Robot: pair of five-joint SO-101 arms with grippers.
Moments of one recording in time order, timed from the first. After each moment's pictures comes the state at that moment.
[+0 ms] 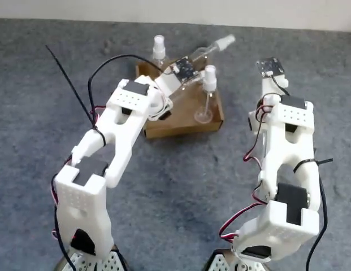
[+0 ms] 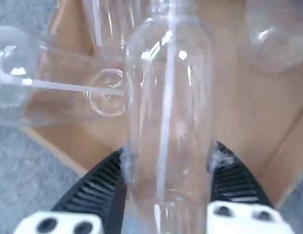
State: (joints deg) left arm 10.8 23.6 -4.0 48.1 -33.1; right arm 8.4 6.0 10.7 56.2 26.7
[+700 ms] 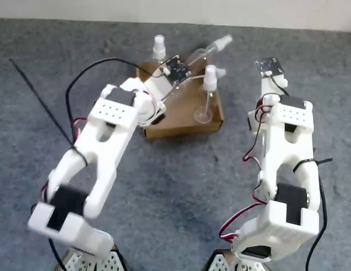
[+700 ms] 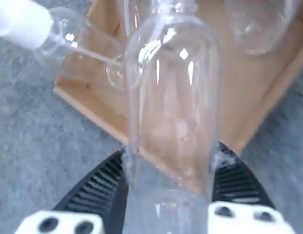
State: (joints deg) left arm 10.7 1.1 12.4 51.2 -31.3; right arm 8.2 6.0 10.7 56.2 26.7
